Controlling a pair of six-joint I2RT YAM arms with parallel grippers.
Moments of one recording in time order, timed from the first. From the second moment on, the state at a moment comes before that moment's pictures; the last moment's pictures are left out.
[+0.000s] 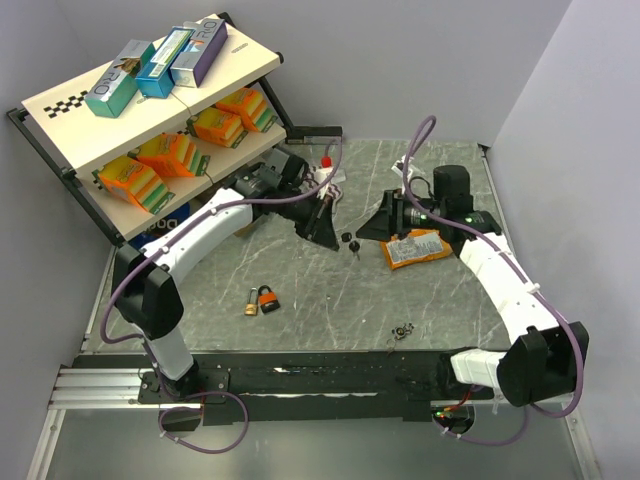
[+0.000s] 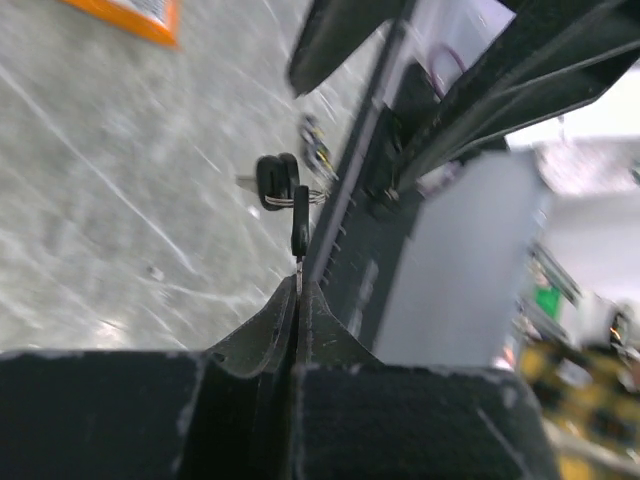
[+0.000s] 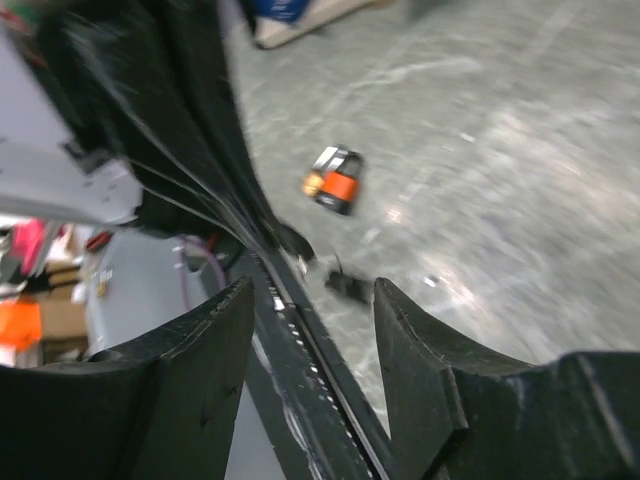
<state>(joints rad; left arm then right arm) -0.63 1.72 1.61 -0.72 0.82 -0.13 0.19 1.24 1.09 -0.47 -0.90 0.26</state>
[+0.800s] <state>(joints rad) -0.62 1.73 1.62 -0.84 0.99 -0.07 0.28 1.32 1.09 -0.38 -1.09 0.26</state>
